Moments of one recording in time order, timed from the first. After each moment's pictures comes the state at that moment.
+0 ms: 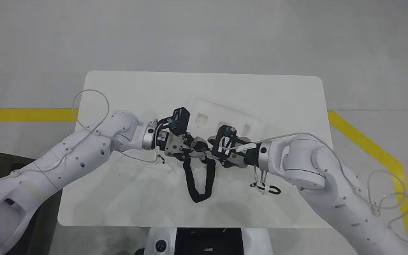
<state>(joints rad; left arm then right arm) 0.36 -0.78 -0.17 -1.42 0.65 -1.01 0.14 -1.00 -1.00 0.98 -2.03 -0.79 -0.51 0.85</state>
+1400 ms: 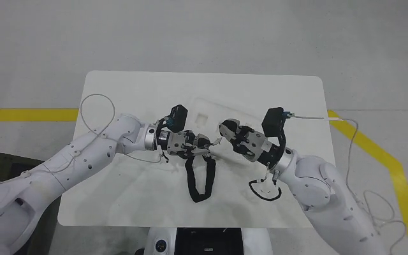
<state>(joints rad) 0.40 -0.83 -0.18 -1.35 0.70 -1.01 0.32 -1.27 -1.02 1.14 -2.01 -0.52 -0.35 0.31</state>
